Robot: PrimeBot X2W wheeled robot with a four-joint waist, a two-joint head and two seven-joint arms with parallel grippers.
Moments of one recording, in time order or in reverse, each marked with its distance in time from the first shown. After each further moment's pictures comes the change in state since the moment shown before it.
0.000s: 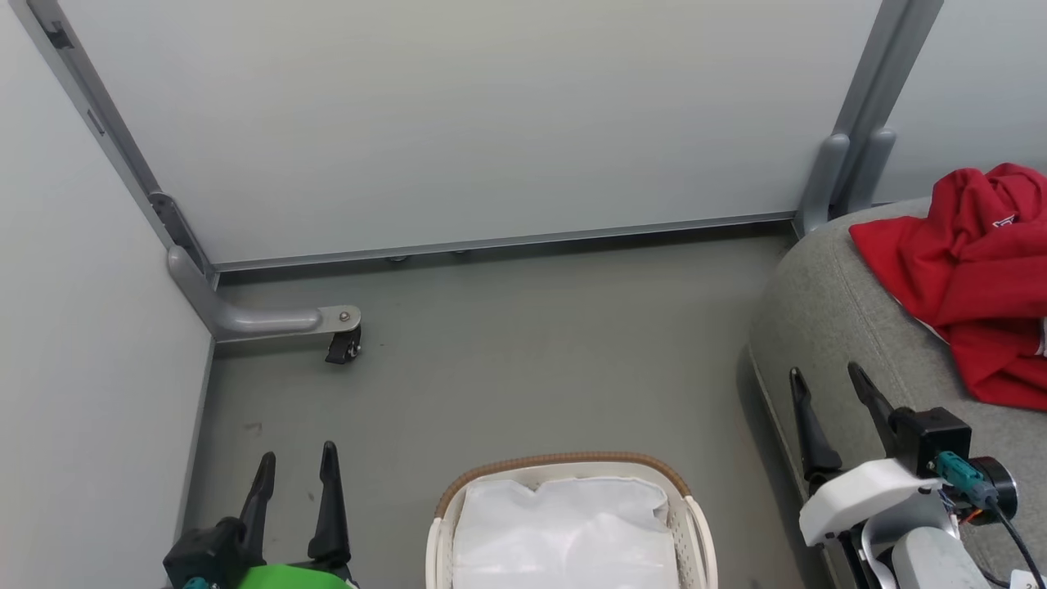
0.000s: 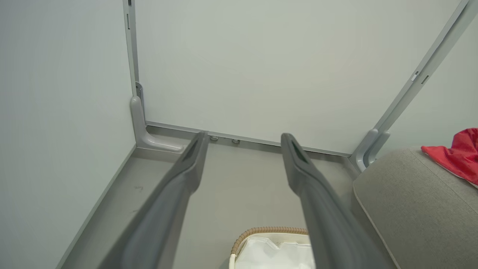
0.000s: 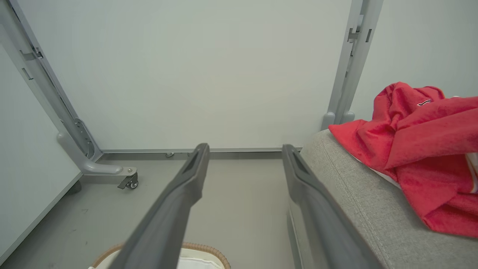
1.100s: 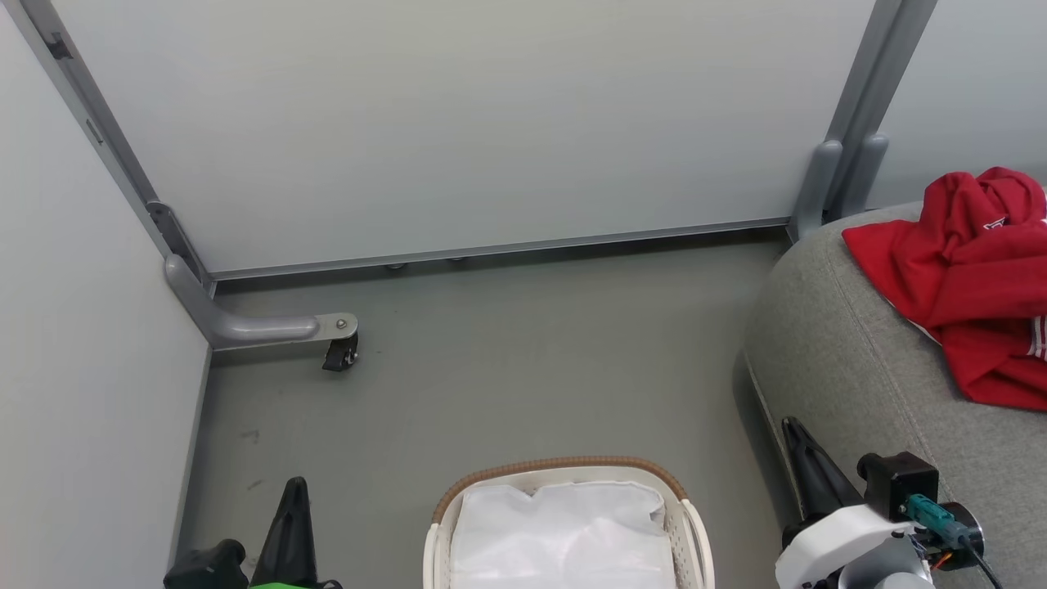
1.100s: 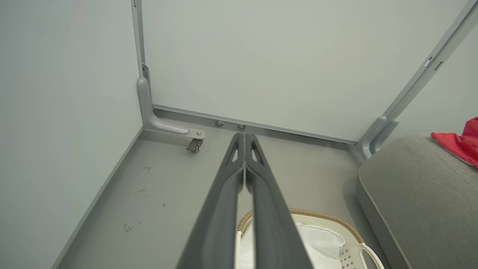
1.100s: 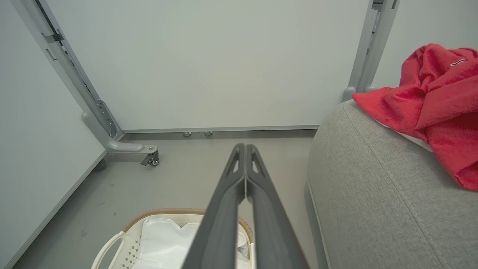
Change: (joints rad) left arm 0.029 -0.002 0.011 0.050 -0.004 0.001 0.005; right arm 0.091 0.009 0.080 -0.014 0.044 0.000 0.009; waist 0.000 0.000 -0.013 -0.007
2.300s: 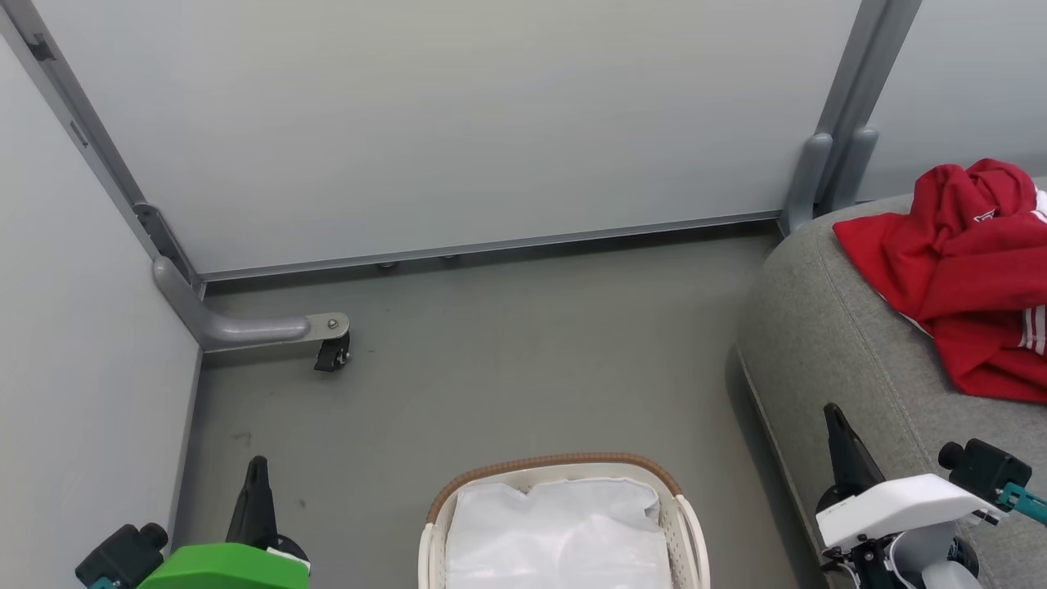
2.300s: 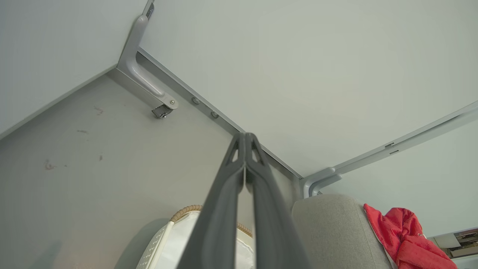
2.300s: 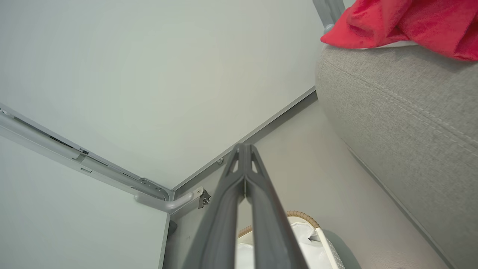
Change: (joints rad) left arm -0.062 0.000 0.084 -0.009 -0.518 -0.022 0.154; right arm -0.008 -0.001 -0.060 -0.044 0.607 0.000 0.152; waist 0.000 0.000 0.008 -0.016
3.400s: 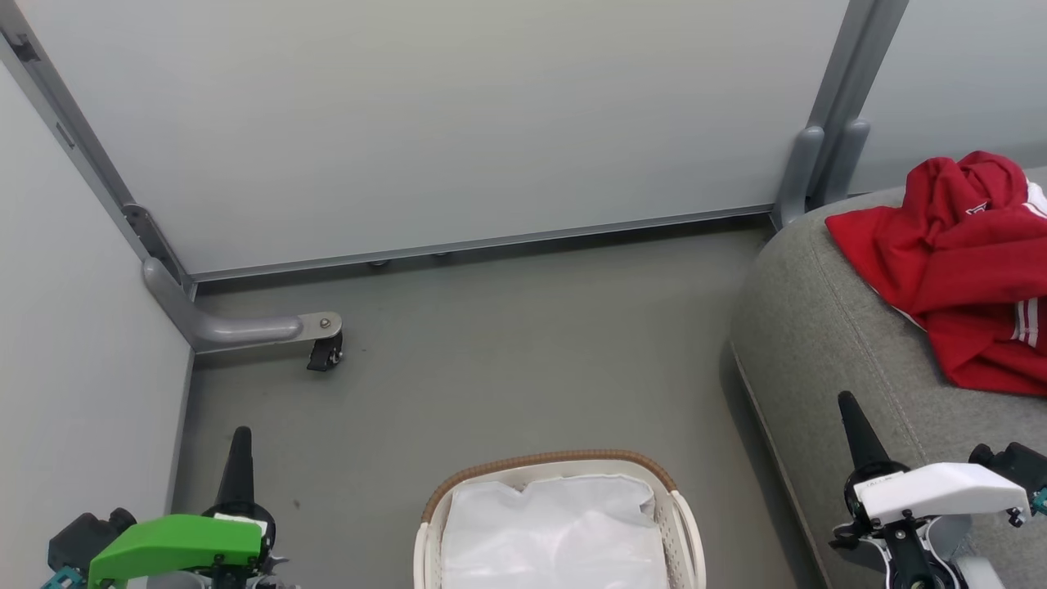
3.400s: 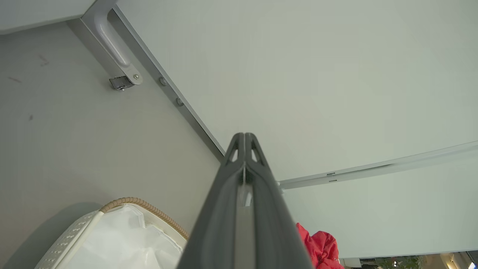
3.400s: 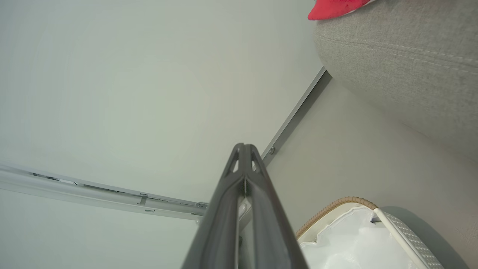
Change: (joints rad) left arm -0.059 0.000 0.057 -0.009 -0.335 -0.015 0.100; right arm -0.013 -0.003 -0.040 -0.031 0.390 0.000 0.100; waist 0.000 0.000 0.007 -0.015
